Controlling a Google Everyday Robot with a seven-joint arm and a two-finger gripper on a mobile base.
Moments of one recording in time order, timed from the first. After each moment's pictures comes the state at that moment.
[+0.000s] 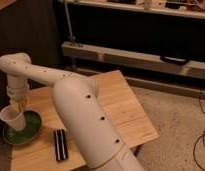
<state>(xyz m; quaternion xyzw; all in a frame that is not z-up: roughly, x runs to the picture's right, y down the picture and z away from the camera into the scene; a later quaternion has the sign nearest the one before) -0.434 0.111 0.761 0.00 -0.52 -0.83 0.20</state>
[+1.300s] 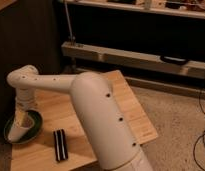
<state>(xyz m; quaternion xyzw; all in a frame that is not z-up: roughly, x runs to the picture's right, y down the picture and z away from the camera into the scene) -0.387 0.121 0.764 0.07 -0.43 -0.88 0.20</state>
